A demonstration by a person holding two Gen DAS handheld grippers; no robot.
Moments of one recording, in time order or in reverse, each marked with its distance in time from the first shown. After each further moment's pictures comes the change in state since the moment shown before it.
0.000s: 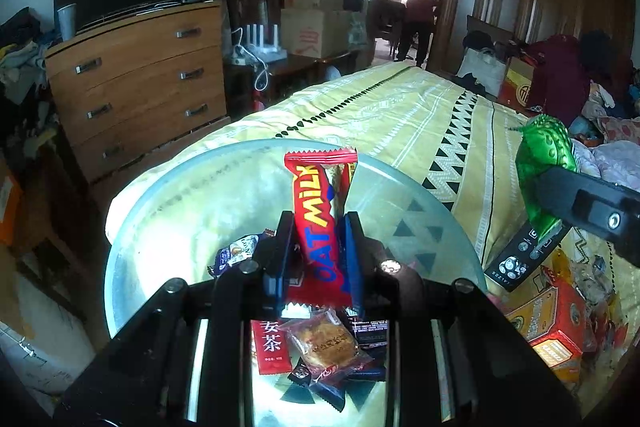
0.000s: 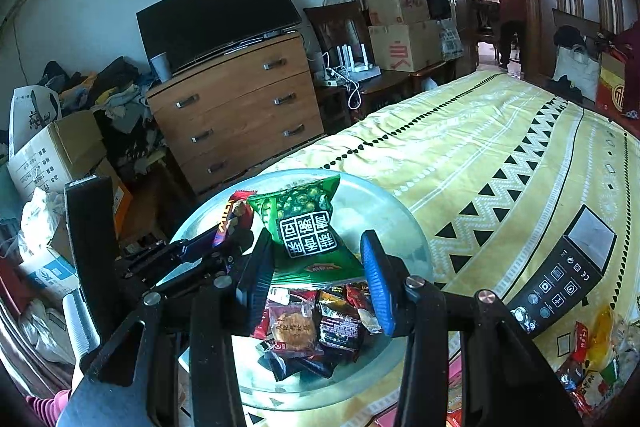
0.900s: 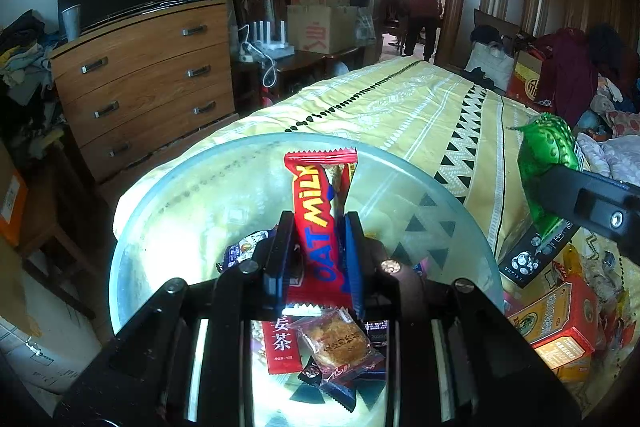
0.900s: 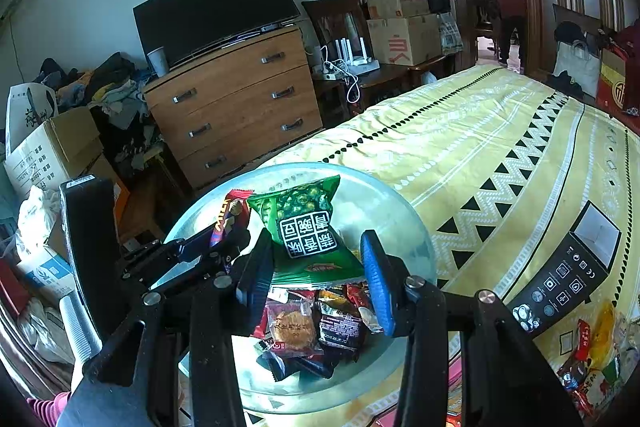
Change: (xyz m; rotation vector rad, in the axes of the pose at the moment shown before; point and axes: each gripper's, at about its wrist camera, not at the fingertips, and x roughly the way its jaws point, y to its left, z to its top) left arm 0.004 0.003 -0.001 0.010 0.017 0.036; right arm 0.012 -0.007 -0.006 0.002 0.019 0.000
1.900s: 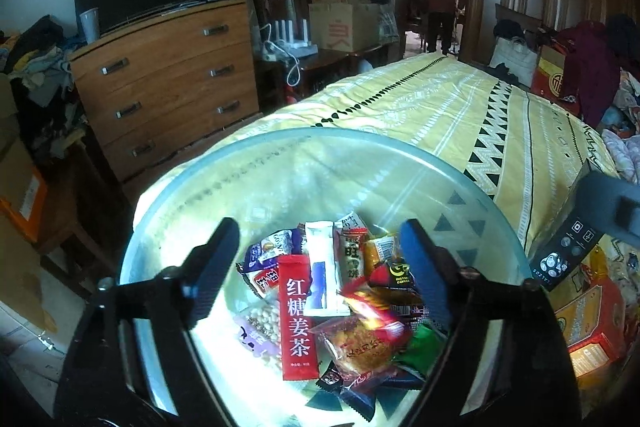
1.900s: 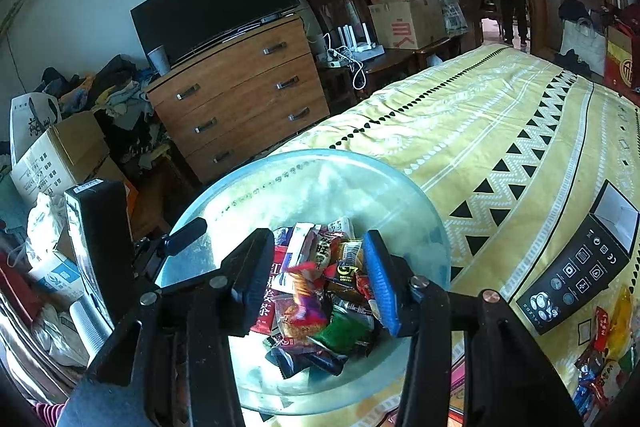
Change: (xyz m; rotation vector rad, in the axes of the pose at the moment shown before) left arm 0.010 0.002 -0.005 0.006 -0.006 0.106; right arm 0.007 -0.007 -0.007 0.046 0.030 0.036
